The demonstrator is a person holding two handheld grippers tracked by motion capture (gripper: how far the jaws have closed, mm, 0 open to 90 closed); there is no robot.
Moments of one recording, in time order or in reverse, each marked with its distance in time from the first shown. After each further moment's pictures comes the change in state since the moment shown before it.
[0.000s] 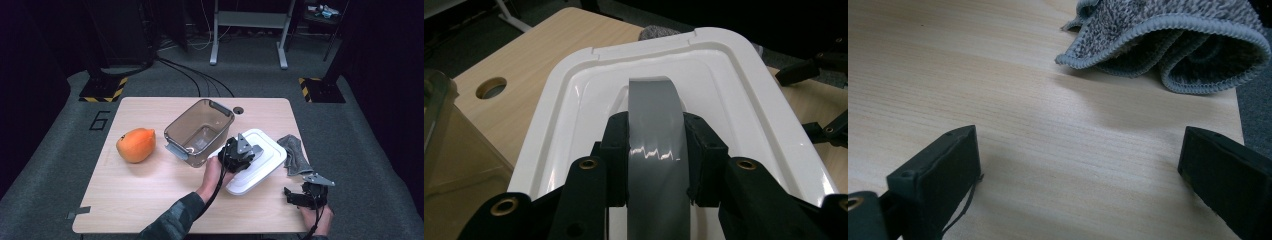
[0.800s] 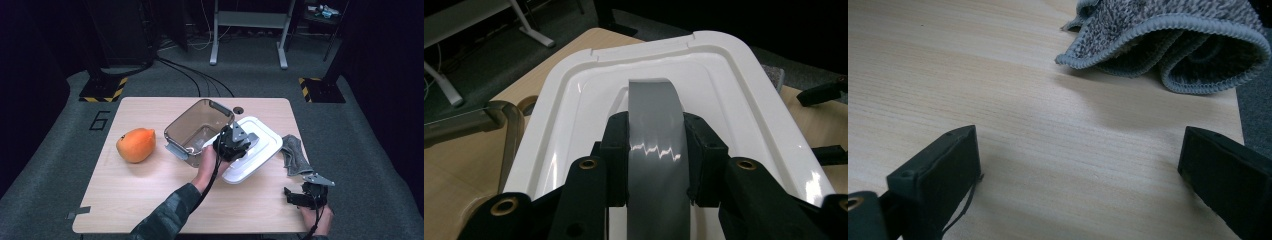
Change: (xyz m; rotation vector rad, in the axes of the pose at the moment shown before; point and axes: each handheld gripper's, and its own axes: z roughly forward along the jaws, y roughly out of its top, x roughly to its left) left arm 0.023 0.024 -0.020 -0.035 0.049 0.015; right arm 0.000 0.000 0.000 0.000 -0.001 -0.001
